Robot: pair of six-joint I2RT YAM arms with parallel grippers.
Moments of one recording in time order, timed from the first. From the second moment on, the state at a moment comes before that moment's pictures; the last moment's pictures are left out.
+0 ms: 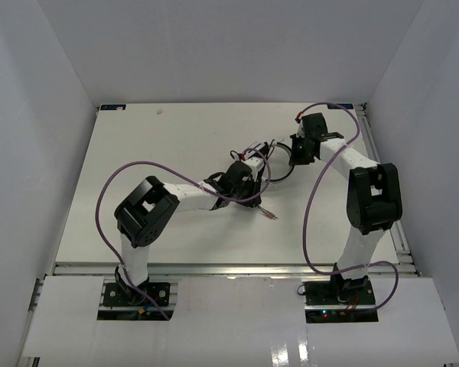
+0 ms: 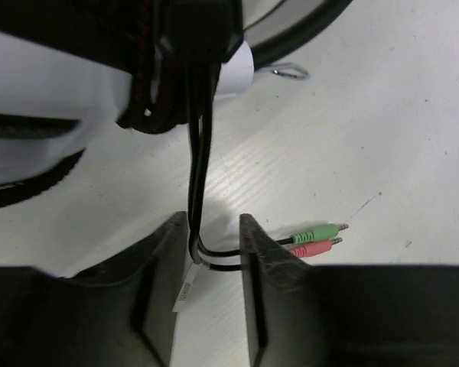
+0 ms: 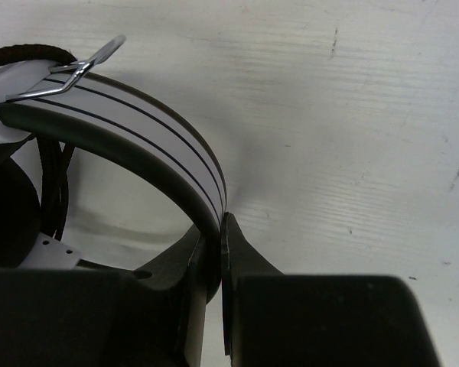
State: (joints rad) left arm -0.83 1.94 1.14 0.10 0.09 -0.40; right arm 0.22 1.85 1.35 -0.44 -0.11 0.18
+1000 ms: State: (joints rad) left arm -0.81 0.87 0.74 -0.05 0.09 -0.25; right arm 0.20 1.36 1.09 -0.38 -0.27 -0.05
